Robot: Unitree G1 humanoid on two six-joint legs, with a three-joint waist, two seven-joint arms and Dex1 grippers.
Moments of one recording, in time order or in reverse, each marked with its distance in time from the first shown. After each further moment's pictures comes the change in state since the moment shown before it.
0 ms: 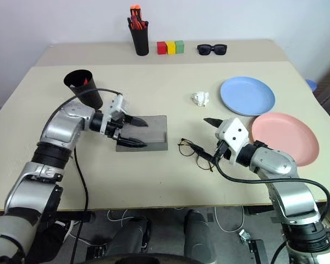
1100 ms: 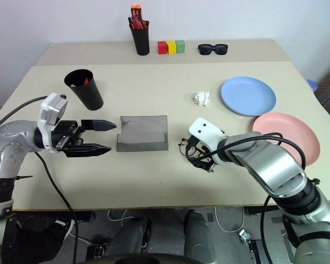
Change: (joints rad) left arm 0.372 0.272 0.250 -0.437 -0.462 0.288 0.076; right arm -0.501 -0.050 0.342 -0.159 0.066 1.097 -0.168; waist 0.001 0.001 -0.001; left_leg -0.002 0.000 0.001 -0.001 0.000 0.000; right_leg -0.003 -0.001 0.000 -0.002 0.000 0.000
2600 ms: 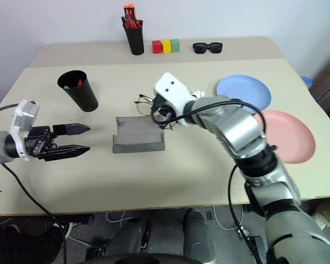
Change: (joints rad) left arm 0.205 0.159 0.167 0.032 -0.022 -0.021 0.037; right arm -0.328 0.371 0.076 0.409 -0.089 -0.466 -0.051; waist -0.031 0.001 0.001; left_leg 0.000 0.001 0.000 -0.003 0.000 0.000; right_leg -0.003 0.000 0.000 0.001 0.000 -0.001
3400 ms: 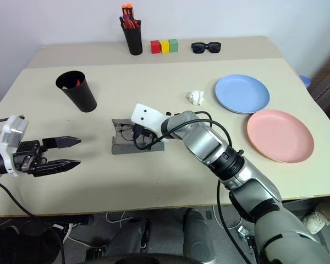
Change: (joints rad) left arm 0.161 0.002 0.063 -0.035 -0.016 -0.092 -0.025; right arm 0.044 0.027 0.236 0.162 -0.209 -0.222 0.223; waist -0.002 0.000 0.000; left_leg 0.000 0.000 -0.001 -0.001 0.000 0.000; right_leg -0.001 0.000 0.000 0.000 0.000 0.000
